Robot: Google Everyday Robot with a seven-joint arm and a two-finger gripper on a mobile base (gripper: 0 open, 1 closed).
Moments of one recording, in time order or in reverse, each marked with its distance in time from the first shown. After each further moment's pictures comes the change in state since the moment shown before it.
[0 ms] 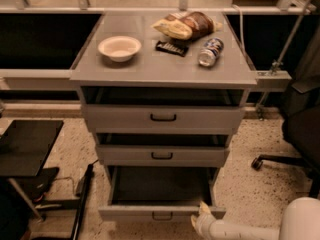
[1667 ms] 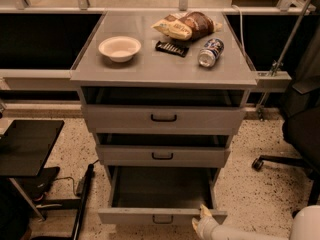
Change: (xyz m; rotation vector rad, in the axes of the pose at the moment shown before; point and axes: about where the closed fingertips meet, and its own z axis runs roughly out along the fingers) arm 0.008 0.009 -0.014 0.015 -0.005 0.014
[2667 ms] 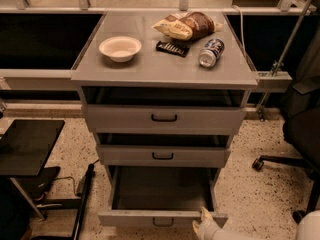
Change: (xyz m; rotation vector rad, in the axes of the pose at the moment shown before) arm 0.005 0.006 -0.007 0.008 -0.003 0.008
